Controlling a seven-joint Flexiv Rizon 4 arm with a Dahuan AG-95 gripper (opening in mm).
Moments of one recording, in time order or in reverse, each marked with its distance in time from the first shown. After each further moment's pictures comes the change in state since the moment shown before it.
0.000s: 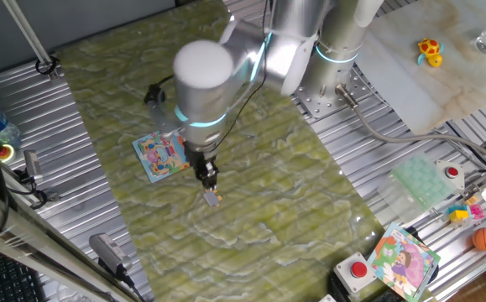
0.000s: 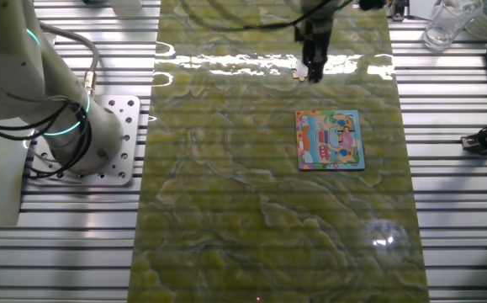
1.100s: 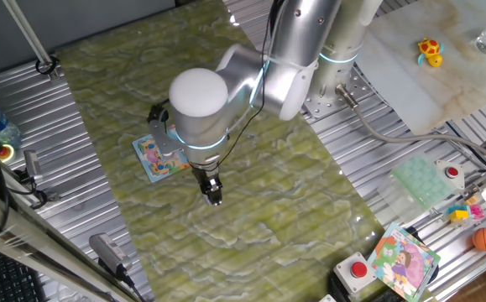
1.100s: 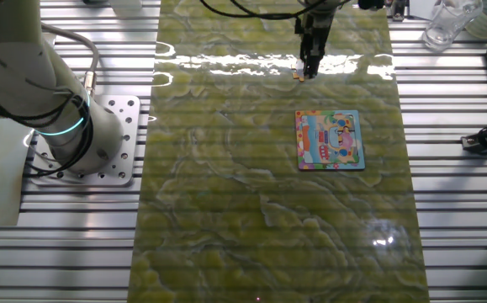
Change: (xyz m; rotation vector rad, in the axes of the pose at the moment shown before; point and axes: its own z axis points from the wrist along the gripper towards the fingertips) arm 0.017 0.020 0.027 -0.002 0.012 0.050
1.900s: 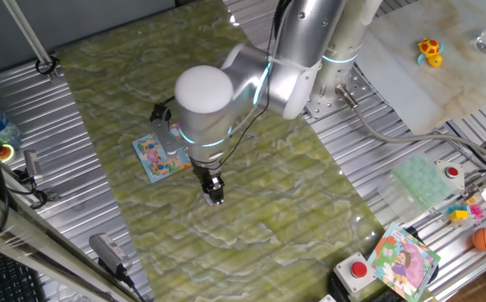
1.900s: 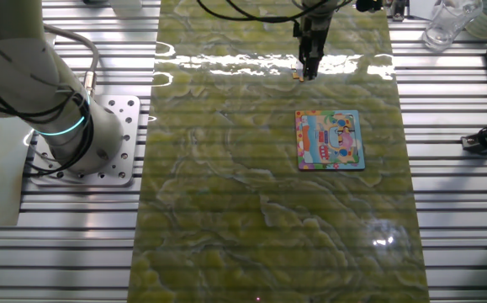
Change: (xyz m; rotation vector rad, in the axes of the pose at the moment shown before) arm 0.008 0.004 0.005 0.001 -0.019 -0.025
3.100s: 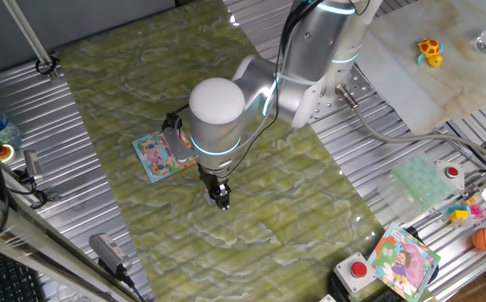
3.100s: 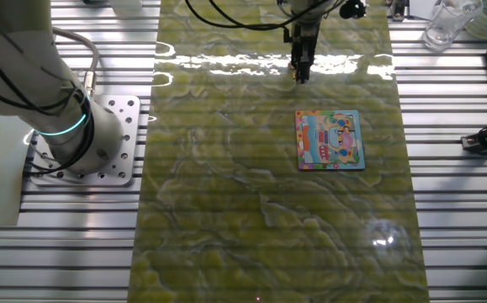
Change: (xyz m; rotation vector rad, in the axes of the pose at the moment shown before) arm 0.002 0.006 0.027 0.001 -0.012 -0.005
